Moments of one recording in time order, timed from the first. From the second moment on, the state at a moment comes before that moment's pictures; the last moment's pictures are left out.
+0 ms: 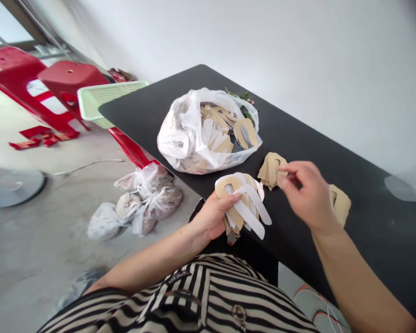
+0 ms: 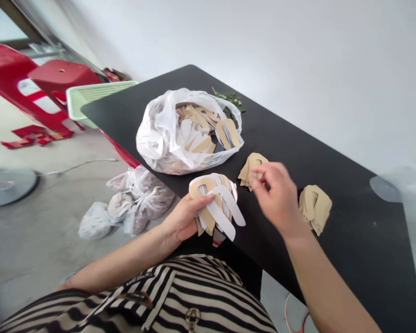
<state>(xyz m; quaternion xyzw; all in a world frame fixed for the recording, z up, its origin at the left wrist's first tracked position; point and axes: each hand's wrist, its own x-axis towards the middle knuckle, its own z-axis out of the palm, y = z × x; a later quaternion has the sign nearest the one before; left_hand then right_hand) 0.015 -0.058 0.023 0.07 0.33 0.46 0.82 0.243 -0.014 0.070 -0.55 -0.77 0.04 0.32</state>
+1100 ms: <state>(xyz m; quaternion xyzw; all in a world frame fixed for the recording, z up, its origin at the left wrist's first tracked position) 0.050 -0.086 0.029 0.01 0.31 0.50 0.81 0.171 -0.133 0.048 -0.55 -0.80 -0.07 0.23</state>
